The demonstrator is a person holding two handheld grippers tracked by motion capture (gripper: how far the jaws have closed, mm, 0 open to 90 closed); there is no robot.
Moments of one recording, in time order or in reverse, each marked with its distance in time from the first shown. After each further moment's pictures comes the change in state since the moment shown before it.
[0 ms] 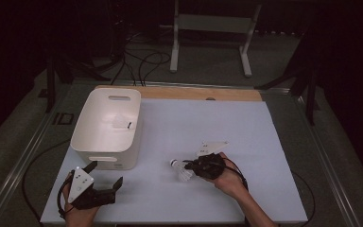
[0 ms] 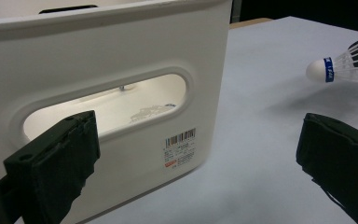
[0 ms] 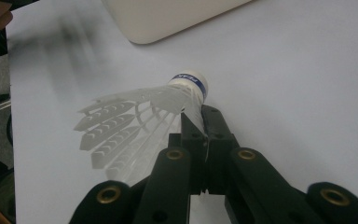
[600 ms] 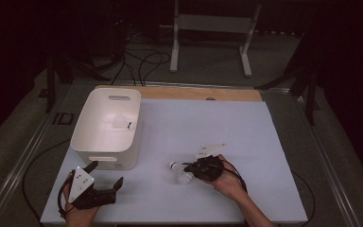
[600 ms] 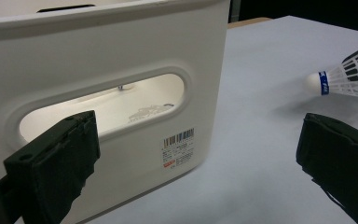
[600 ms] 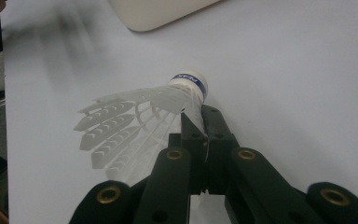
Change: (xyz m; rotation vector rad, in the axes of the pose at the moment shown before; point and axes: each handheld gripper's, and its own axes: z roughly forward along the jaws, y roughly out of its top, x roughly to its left) left arm 0.000 0.000 0.000 0.000 -0.002 -0.001; right arm 0.000 -0.009 0.008 0.022 0.006 0.017
